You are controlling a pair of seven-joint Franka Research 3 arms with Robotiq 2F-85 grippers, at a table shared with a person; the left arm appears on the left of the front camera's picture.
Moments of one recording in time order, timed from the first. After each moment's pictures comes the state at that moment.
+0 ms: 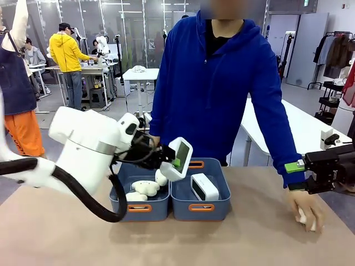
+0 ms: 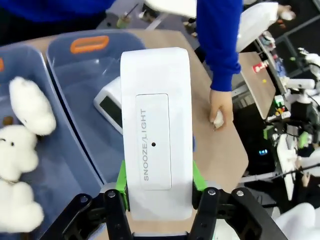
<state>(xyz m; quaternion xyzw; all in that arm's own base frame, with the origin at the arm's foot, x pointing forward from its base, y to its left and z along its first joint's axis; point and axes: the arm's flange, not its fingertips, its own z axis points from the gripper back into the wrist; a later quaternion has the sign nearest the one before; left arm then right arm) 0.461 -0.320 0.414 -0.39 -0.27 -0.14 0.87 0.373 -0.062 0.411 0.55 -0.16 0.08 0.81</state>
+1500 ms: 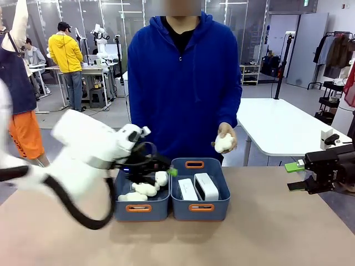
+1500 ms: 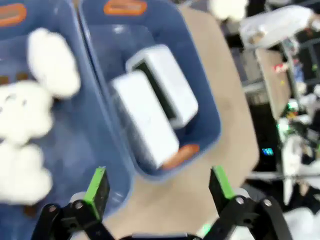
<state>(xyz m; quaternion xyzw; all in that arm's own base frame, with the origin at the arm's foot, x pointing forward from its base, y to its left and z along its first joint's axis) 0.456 -0.291 0.403 -0.36 -0.20 -0.11 0.91 0.373 -0.062 0.411 0.55 -0.16 0.08 0.81</state>
